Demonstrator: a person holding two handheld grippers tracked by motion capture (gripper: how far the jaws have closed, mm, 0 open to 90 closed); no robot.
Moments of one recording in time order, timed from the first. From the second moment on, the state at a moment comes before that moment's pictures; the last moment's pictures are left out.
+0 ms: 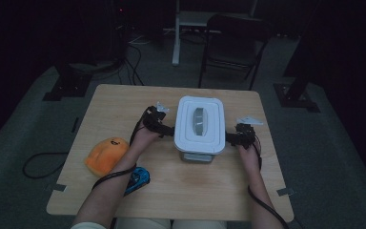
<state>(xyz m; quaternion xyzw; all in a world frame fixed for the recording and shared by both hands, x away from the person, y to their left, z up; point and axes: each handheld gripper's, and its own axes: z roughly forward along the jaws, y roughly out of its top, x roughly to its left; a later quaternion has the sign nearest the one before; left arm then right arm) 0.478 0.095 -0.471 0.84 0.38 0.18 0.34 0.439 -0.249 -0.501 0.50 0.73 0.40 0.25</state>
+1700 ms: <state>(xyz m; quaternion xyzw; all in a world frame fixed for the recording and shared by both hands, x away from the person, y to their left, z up) 0.401 0.091 -0.459 0.86 0.33 0.19 0.34 0.404 -0.248 -0.485 0.40 0.77 0.45 0.19</state>
